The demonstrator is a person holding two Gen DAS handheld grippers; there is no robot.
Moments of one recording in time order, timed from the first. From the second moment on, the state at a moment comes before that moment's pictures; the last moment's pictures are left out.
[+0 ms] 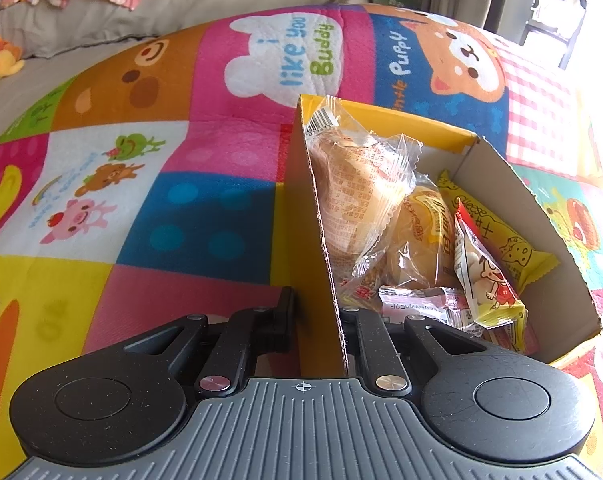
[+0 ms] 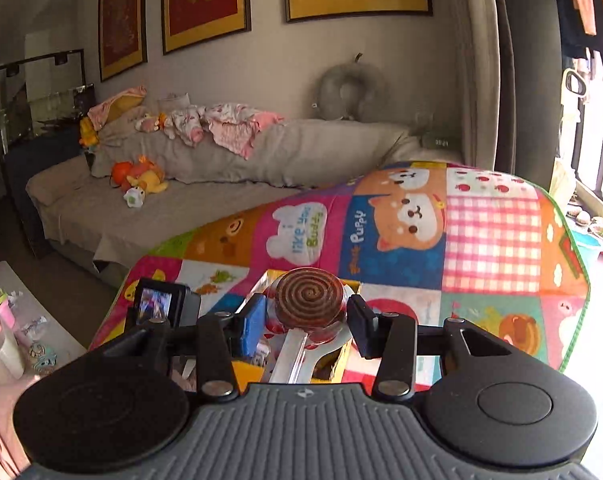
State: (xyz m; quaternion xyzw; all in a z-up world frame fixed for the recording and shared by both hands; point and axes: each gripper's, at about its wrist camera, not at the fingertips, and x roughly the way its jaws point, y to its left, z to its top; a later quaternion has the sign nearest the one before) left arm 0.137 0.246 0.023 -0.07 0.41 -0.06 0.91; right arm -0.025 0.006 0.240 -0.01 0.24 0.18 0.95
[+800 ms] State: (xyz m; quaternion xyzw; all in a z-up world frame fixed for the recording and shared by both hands) left arm 0.137 0.248 0.022 -0.07 0.41 -0.06 0.91; right arm 0.169 0.063 0.177 0.01 0.30 0.11 0.95
